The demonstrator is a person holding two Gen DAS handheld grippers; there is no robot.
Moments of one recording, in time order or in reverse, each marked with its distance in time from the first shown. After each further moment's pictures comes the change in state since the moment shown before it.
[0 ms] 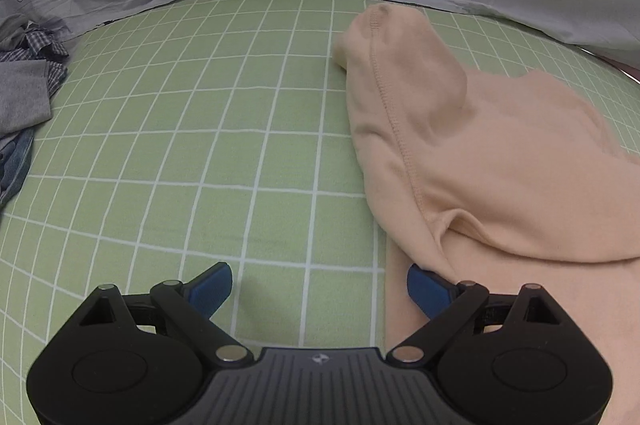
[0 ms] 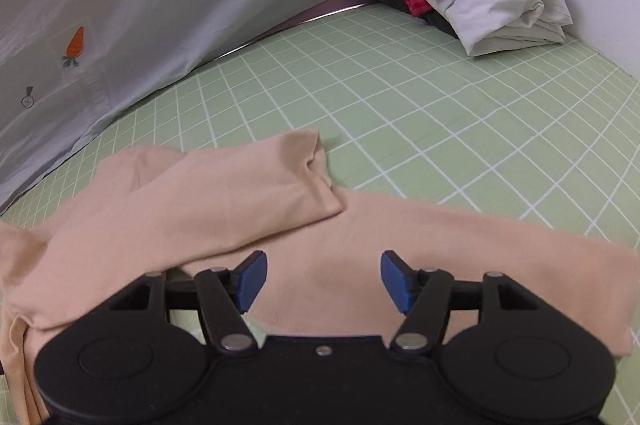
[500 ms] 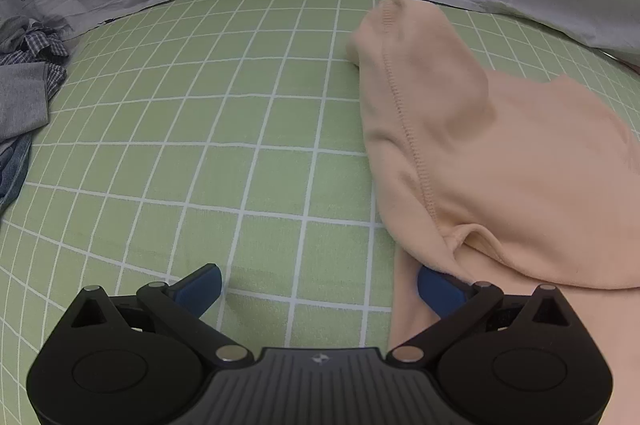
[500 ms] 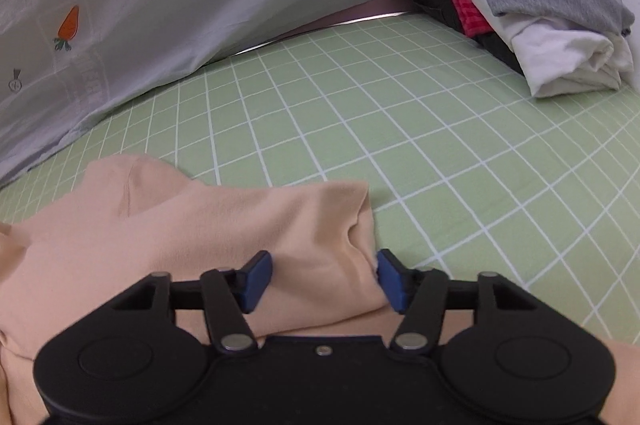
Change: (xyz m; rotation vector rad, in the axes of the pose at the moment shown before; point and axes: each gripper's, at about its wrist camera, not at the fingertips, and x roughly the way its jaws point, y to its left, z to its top) left arm 0.018 -0.012 0.014 -0.028 0.025 0.048; right arm 0.050 0.028 0.034 -0.183 -0.014 -0.014
